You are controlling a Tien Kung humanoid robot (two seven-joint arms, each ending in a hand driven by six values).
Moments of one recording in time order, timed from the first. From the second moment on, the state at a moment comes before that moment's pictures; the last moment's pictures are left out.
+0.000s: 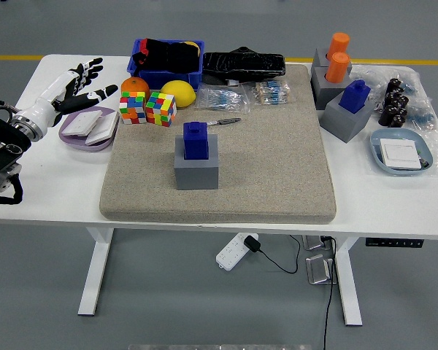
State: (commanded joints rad) left arm -0.92 0.42 -0.31 -0.53 0.63 -0.01 -0.47; right arm -0.09 -0.29 1.42 0.20 -1.38 0.09 -0.09
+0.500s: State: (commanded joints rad) left arm -0.92 0.43 -0.34 -0.53 0.63 -0.01 -0.47; right arm -0.08 -0.30 1.42 0.20 -1.38 0.09 -0.09
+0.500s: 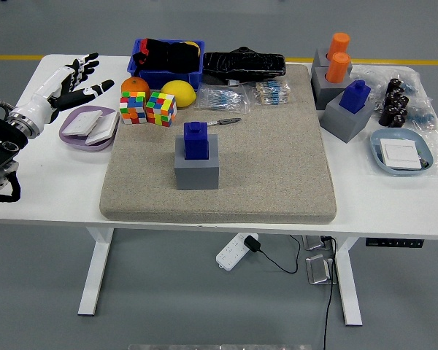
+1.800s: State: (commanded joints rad) left arm -0.94 0.43 -0.35 -0.53 0.63 -0.01 -0.46; right arm -0.07 -0.30 1.43 0.21 -1.36 0.09 -0.08
